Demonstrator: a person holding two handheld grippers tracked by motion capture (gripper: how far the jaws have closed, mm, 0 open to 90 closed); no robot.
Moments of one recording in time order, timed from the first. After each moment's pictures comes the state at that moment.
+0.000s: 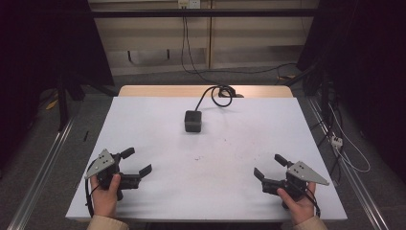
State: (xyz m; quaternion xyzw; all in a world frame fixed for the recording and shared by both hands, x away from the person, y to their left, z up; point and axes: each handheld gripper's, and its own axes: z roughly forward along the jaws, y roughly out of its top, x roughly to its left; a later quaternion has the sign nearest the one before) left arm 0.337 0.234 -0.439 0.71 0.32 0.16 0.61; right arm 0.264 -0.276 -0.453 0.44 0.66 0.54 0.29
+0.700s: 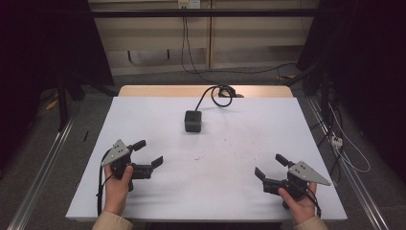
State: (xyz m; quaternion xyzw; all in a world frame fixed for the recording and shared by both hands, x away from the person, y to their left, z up) left arm 0.361 0.204 -0.436 0.72 0.31 0.15 0.60; right arm 0.264 -0.278 -0.453 0.44 0.65 0.54 0.29
